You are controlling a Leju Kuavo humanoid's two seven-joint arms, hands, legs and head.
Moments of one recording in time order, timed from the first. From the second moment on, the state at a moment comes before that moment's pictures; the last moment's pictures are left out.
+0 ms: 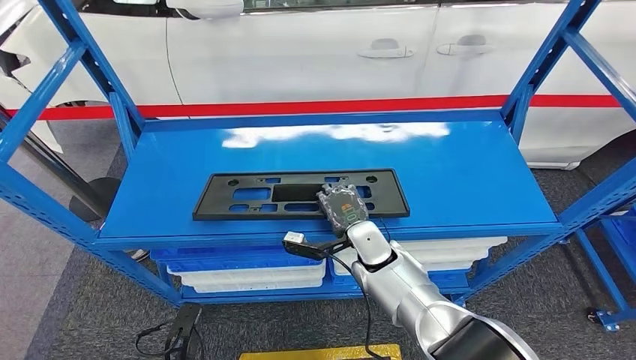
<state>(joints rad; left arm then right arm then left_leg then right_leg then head) -0.24 -0.14 0.26 -0.30 -0.49 0.31 -0.05 -0.73 0.24 0.55 -0.52 1.36 -0.46 0.06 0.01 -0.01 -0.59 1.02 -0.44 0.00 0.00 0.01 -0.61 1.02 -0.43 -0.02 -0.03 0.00</state>
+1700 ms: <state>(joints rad) -0.15 -0.14 0.50 -0.27 -0.36 0.36 -0.20 0.10 0.10 0.47 -1.78 -0.04 -0.02 -0.54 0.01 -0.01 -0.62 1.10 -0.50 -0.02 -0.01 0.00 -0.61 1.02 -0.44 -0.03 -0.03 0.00</state>
